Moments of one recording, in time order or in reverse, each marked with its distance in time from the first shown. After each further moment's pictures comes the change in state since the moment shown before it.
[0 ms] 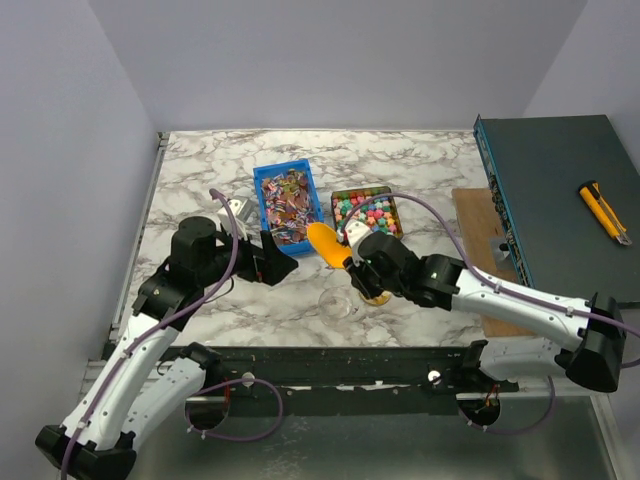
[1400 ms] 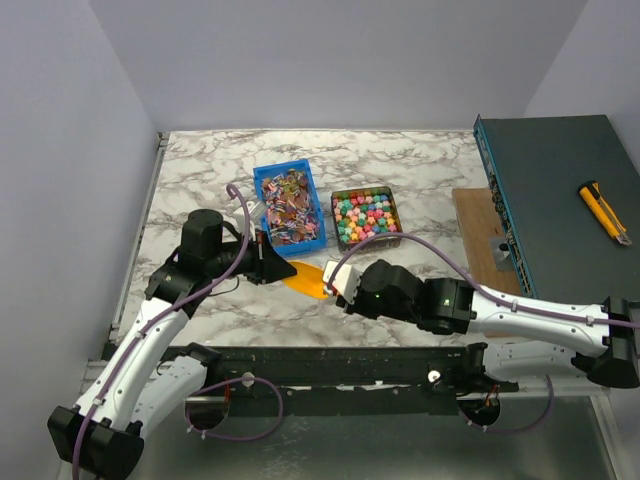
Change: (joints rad) left arm 0.074 0.100 -0.046 0.063 0.341 -0.057; right arm 0.239 -0.110 -0.055 0.077 0.005 -0.391
